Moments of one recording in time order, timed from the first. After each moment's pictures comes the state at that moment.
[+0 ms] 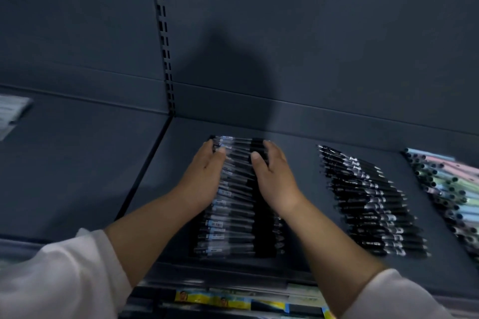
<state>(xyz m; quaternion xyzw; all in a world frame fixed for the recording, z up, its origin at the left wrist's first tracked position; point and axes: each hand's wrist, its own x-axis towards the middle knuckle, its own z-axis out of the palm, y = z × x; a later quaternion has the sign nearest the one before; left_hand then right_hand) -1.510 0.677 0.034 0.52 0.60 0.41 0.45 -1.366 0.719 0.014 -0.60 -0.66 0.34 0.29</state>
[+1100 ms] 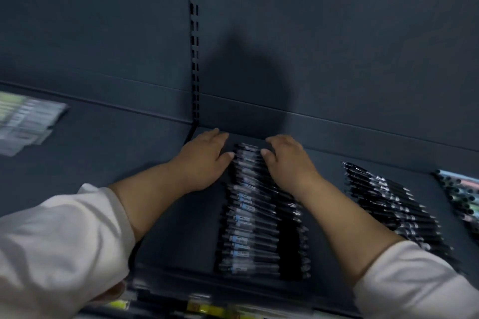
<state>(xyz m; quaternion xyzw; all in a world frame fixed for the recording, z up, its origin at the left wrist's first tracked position) -1.582 0.719 0.053 0.71 0.66 0.11 0.21 -1.392 0.765 0.049 -0.57 -0.80 0.16 0.11</state>
